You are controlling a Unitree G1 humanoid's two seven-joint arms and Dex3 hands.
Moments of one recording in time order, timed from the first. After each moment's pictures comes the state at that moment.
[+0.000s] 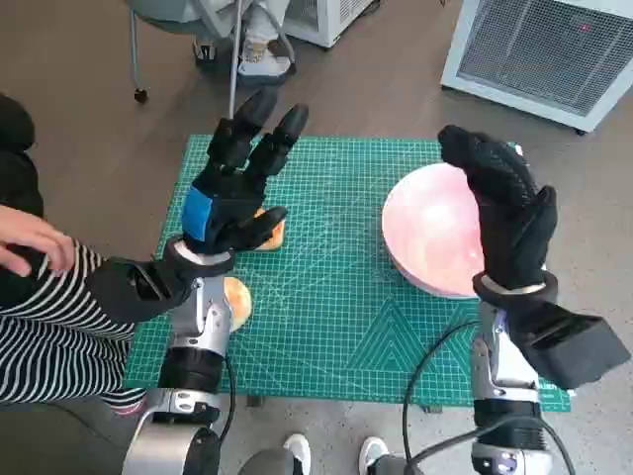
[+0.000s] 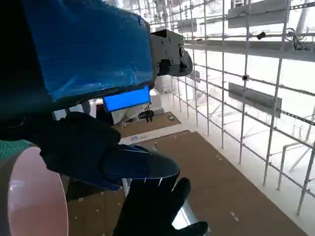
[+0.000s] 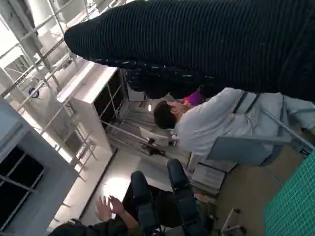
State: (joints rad) left arm -0.64 0.06 0.20 0.61 -0.43 -0.65 -0.70; right arm -0.49 -0.09 -0.11 0.32 0.23 -0.66 0.31
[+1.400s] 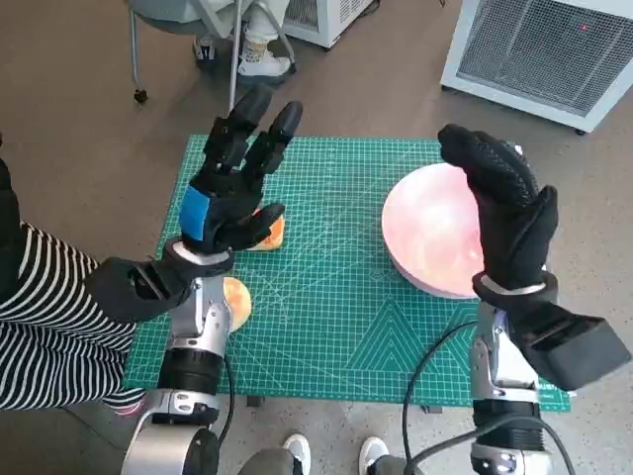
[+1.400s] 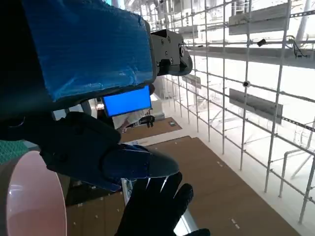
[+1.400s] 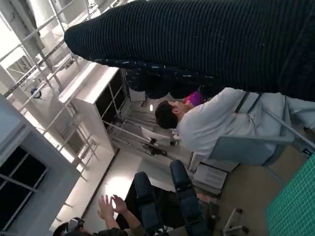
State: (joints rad) left arm -0.63 0.05 0.19 0.59 -0.43 -0.65 -0.66; right arm -0.49 -0.09 -0.11 0.30 0.24 -0.64 0.31
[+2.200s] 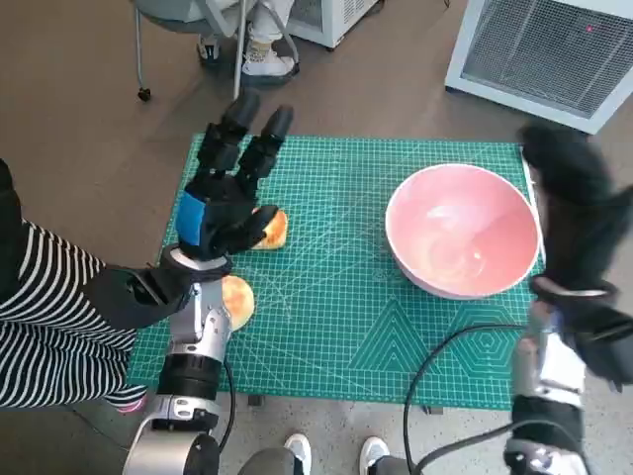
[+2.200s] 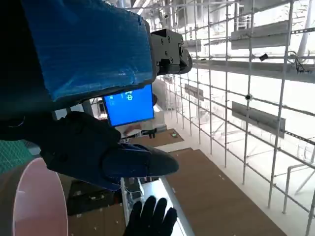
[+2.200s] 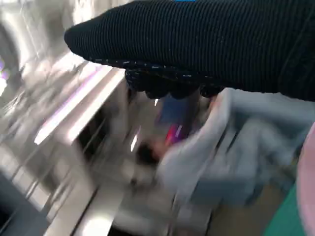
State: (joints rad) left arm -0.60 0.05 0.19 0.59 -0.42 -0.66 -0.62; right arm -0.56 -0.26 -0.31 0.59 0.22 -0.72 0.21
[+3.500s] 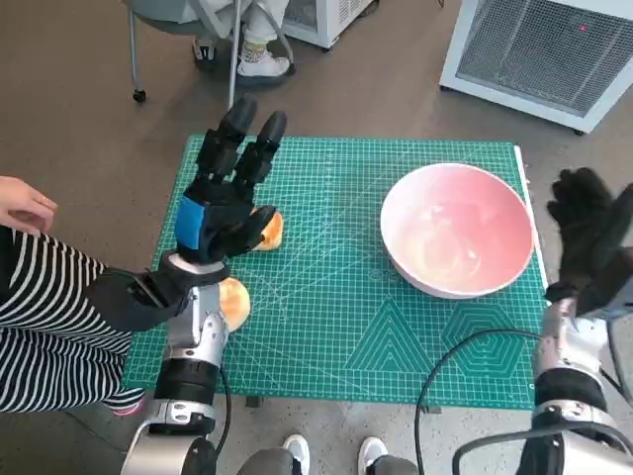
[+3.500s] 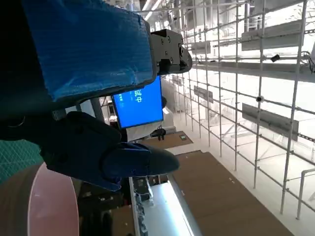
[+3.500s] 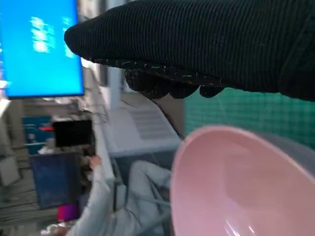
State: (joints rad) left arm -0.58 0.07 0.21 0.58 -0.40 -0.64 -0.60; right arm -0.74 -0.30 -0.40 1.24 0.20 -0.53 0.13
